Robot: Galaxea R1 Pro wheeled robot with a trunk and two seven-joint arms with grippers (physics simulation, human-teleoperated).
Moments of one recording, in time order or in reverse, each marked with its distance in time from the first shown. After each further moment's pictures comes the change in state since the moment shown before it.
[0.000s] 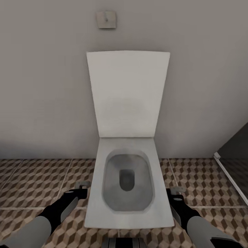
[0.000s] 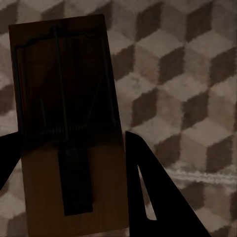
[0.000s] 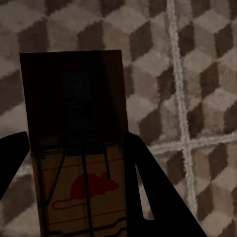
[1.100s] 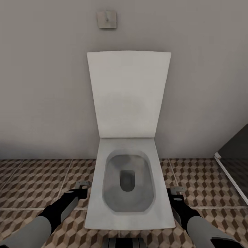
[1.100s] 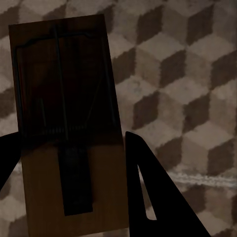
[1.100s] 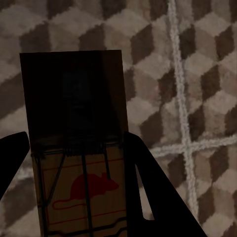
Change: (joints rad) left arm 0.000 0.000 0.000 -0.001 0.000 0.000 0.000; right arm 0.000 -0.001 0.001 0.000 0.000 -0.002 0.001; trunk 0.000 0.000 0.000
